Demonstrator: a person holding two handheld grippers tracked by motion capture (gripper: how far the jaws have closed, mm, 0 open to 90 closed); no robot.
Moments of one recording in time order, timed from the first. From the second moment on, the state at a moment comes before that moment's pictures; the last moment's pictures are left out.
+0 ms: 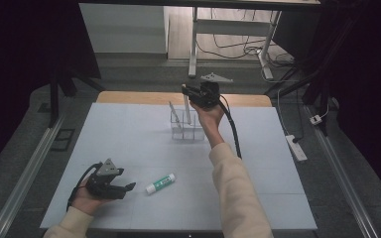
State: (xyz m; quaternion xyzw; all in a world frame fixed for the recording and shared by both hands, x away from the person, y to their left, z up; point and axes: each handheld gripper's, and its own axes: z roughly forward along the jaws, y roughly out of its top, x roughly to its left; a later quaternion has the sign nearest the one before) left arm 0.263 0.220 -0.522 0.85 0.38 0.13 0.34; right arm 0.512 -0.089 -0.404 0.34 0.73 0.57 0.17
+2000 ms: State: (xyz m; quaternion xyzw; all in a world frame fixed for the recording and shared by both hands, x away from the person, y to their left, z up) left arm 0.263 0.219 -0.521 0.85 0.38 0.14 0.34; right arm 0.409 -0.207 -0.446 0.31 0.80 0.50 0.14
